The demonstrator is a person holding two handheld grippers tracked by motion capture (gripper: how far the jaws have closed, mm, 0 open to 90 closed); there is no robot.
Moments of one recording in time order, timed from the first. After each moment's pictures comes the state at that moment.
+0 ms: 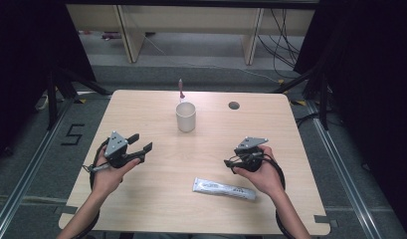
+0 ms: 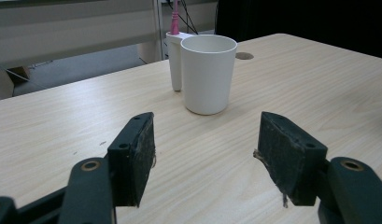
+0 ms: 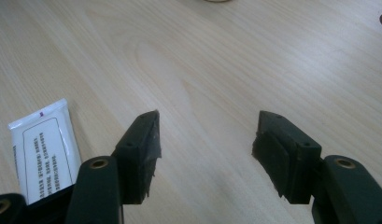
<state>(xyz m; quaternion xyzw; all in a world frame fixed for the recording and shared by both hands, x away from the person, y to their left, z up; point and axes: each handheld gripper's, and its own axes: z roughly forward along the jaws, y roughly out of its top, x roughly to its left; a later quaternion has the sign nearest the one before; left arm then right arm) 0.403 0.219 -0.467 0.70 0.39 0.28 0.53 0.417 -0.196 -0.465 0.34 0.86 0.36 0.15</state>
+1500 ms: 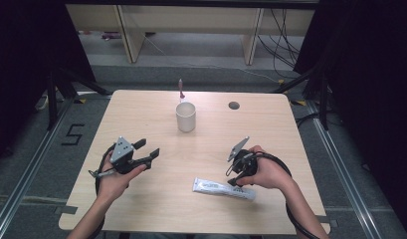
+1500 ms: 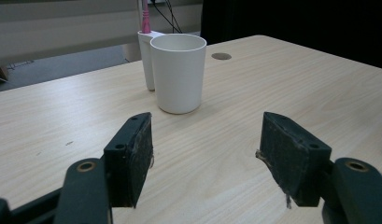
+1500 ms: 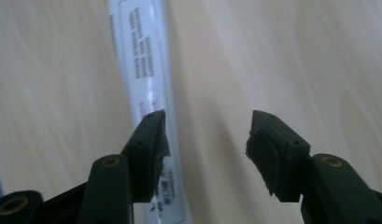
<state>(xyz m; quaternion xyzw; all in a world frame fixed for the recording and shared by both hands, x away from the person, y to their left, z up) 0.390 0.201 -0.471 0.71 0.38 0.26 0.54 0.410 -0.178 -0.449 0.20 0.96 0.18 0.01</state>
